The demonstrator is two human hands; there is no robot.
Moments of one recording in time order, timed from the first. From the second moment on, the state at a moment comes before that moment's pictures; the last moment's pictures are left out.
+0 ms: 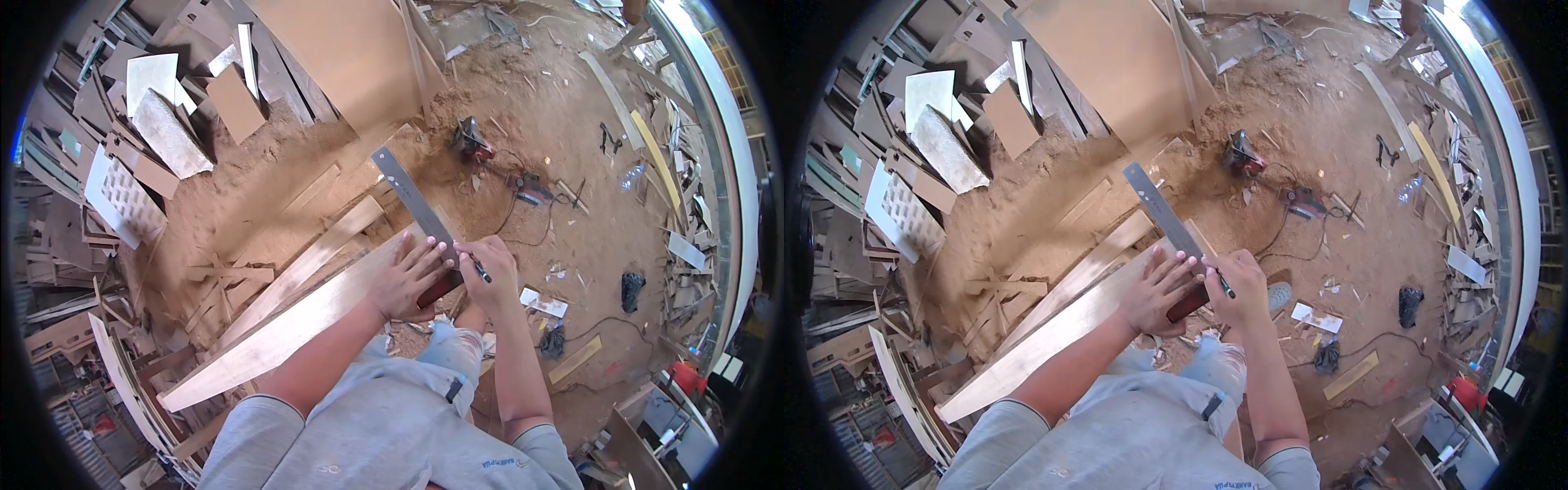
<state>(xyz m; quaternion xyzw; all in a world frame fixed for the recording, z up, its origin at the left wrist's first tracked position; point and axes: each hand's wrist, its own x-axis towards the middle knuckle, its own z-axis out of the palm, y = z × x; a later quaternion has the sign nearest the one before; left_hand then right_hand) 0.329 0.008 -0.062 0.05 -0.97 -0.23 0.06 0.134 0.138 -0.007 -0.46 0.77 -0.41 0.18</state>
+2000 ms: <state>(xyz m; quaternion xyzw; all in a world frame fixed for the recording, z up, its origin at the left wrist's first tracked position) 0.313 0.028 -0.060 0.06 -0.99 -0.13 0.06 0.232 0.186 -0.079 0.14 0.54 -0.76 0.33</state>
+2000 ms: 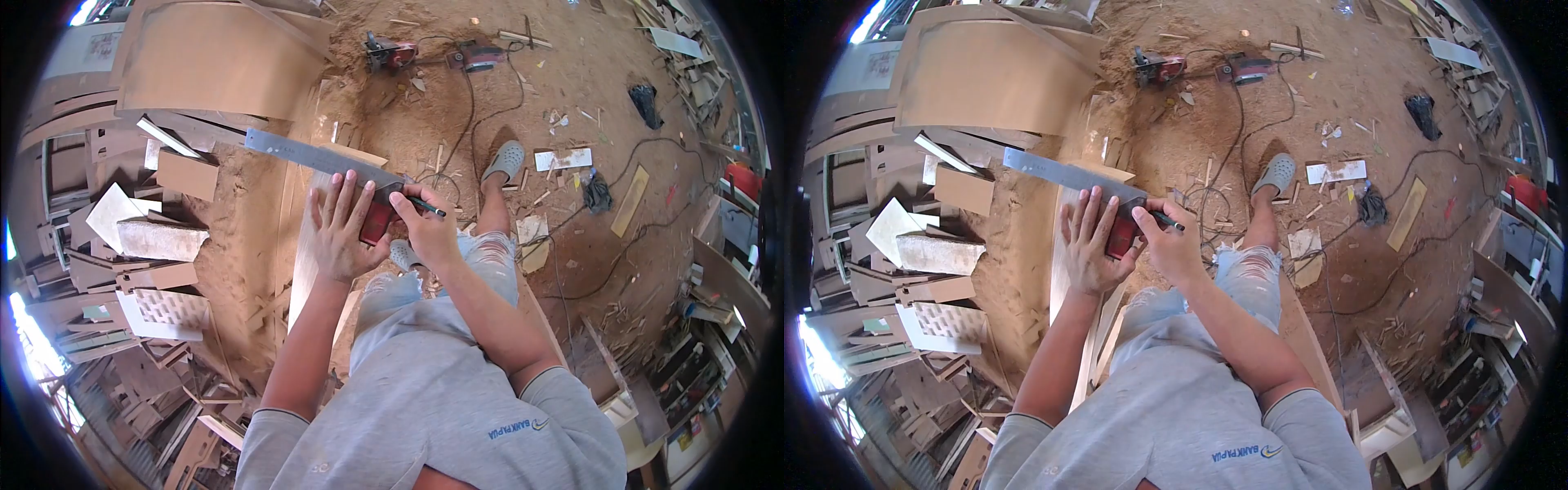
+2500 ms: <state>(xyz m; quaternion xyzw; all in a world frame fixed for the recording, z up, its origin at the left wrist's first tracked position) 0.312 0.027 -0.054 0.06 -0.99 -0.14 0.05 0.214 0.191 -0.086 0.04 0.62 -0.76 0.19</state>
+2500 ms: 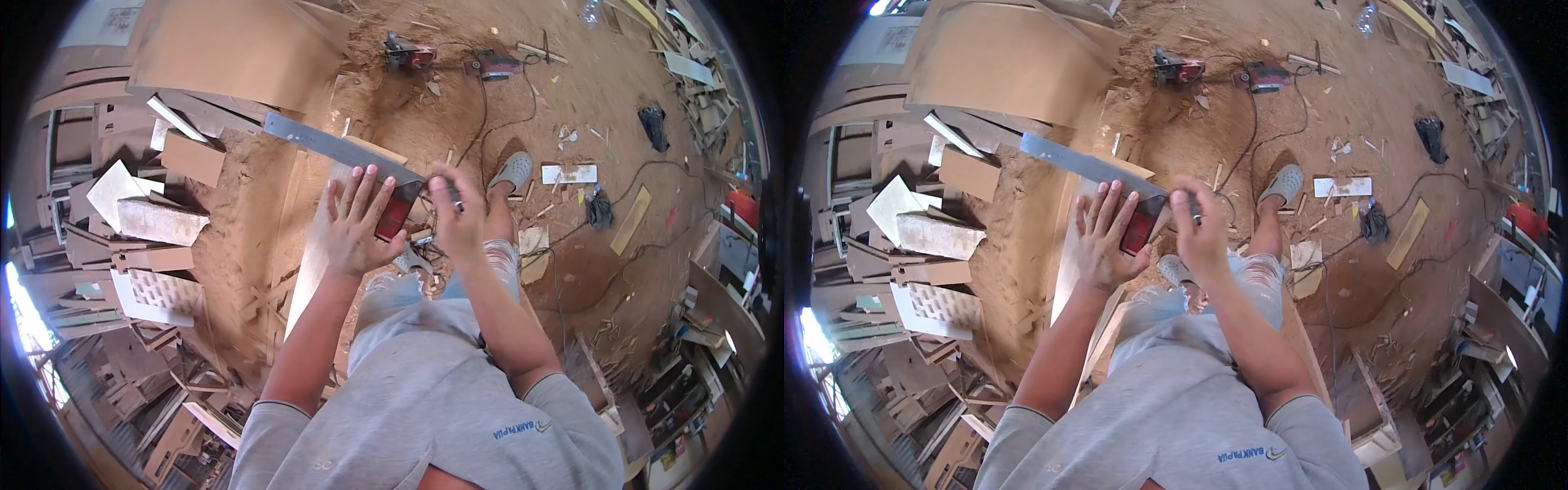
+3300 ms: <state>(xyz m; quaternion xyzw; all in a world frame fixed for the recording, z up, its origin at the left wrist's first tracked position) 0.316 0.023 -0.052 0.07 -0.98 -0.16 0.04 0.138 0.131 -0.058 -0.33 0.75 -0.55 0.15</state>
